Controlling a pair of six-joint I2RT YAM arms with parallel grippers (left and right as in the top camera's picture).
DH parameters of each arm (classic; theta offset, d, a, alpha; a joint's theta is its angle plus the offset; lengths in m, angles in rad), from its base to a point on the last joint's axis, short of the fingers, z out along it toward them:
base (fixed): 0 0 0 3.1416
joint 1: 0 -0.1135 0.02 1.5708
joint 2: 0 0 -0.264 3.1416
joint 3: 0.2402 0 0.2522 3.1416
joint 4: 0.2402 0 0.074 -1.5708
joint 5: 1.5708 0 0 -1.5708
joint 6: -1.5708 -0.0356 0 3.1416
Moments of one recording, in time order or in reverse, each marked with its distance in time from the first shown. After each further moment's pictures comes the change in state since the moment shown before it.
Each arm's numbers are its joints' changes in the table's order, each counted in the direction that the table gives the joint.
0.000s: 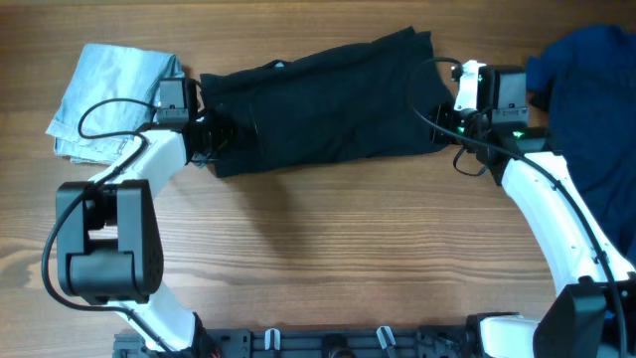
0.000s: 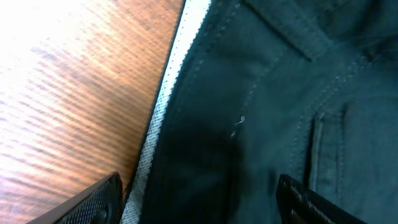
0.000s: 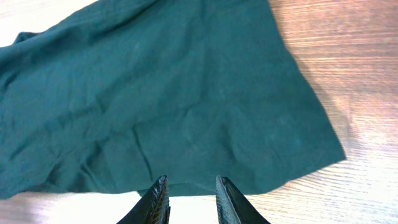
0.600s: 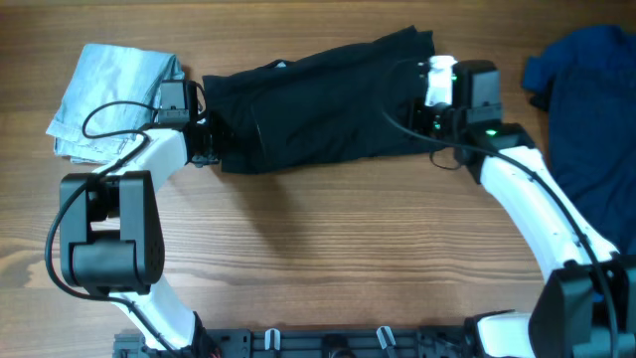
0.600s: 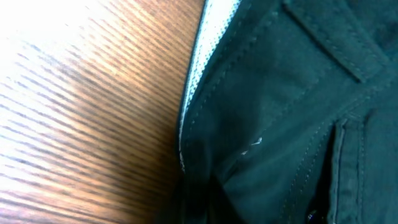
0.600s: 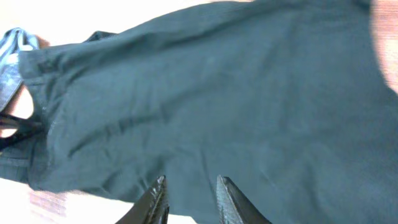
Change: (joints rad) left arm -0.006 0.041 0.004 -0.006 0.026 -0.004; right arm -0.108 0.063 0.000 -0.158 -0.084 0.006
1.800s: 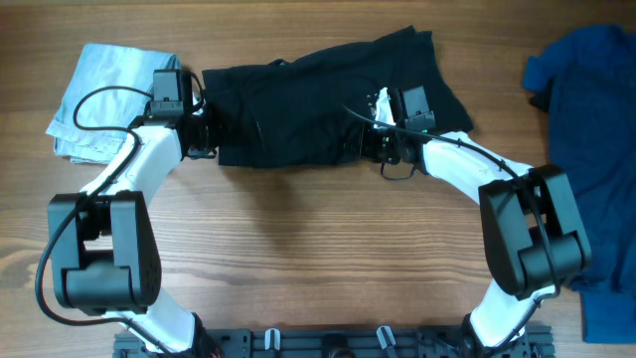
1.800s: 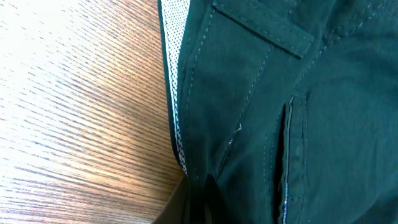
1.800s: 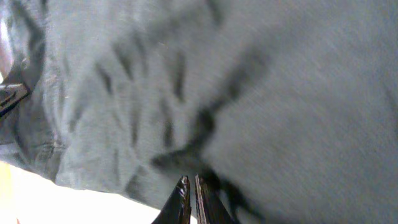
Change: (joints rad) left arm 0.001 -0.099 0.043 0.096 0.011 -0.087; right arm -0.135 0.349 0.014 -0.126 -0.235 -0.324
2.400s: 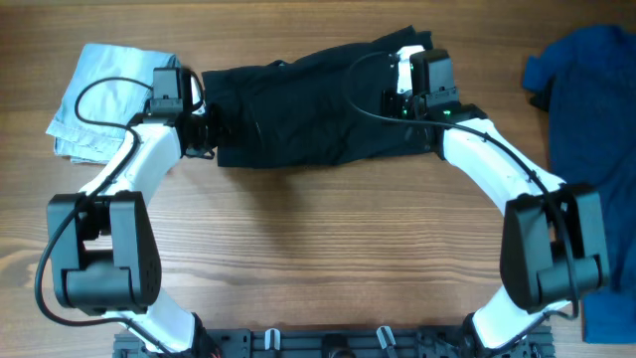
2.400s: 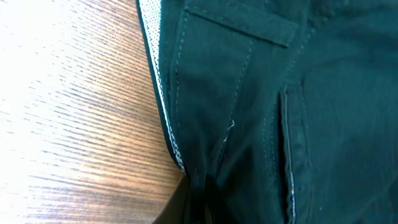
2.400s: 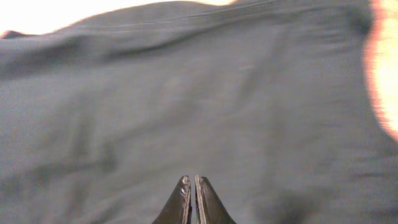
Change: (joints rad) left arm 0.000 0.000 0.028 0.057 0.000 -0.128; right arm 0.062 -0.075 0.099 -0.016 0.473 0.364
